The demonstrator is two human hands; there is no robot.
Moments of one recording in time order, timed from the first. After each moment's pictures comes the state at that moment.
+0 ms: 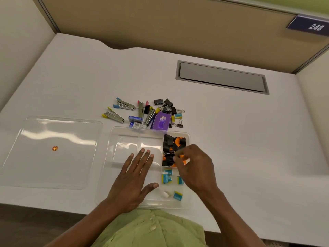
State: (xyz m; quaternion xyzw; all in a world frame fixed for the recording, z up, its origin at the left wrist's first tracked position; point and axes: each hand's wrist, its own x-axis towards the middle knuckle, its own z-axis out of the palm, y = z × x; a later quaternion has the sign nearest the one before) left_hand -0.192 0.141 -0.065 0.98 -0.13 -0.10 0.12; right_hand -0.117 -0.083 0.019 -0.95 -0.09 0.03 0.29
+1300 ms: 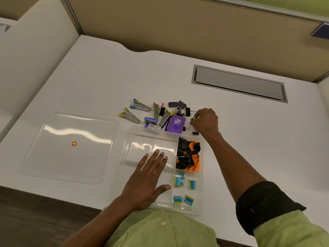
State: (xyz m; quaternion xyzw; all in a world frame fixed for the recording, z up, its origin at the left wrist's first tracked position) left_hand -0.191 0.145 -0.066 0.98 -0.14 -0.11 0.13; right_hand 0.079 -0.058 -0.052 -0.98 -0.01 0.09 0.18
